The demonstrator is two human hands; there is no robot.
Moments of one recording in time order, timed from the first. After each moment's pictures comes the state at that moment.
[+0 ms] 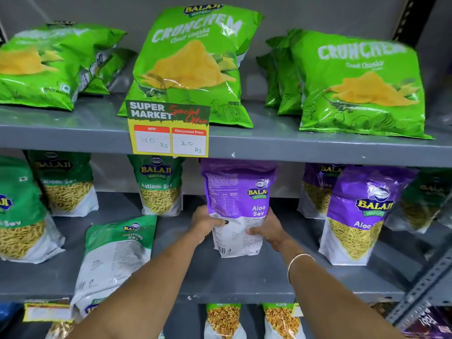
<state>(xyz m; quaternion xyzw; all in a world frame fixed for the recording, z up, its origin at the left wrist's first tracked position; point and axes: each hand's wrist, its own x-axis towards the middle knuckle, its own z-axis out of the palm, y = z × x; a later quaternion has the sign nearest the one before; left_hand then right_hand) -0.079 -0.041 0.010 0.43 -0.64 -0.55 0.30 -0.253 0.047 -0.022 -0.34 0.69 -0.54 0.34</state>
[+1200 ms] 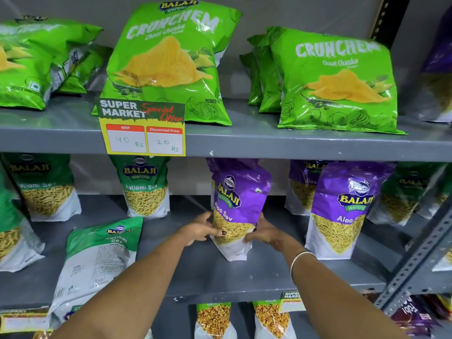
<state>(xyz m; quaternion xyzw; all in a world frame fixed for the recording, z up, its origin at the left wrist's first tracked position) -0.092 -0.026 0.015 0.40 -0.70 -0.59 0.09 -0.257 0.081 0.004 -0.43 0.72 -0.39 0.39</state>
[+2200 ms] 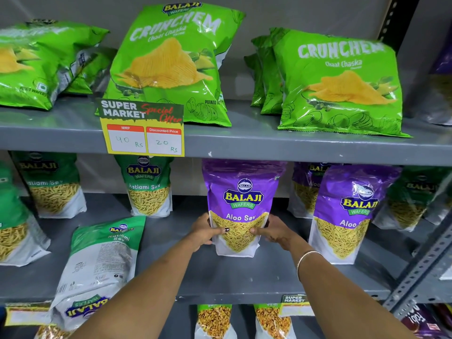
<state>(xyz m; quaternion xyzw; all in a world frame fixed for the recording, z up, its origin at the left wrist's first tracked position) -0.098 -0.016 0.006 0.45 -0.65 -0.59 0.18 -0.279 0.089 0.008 -0.39 0.69 -0.45 0.40</state>
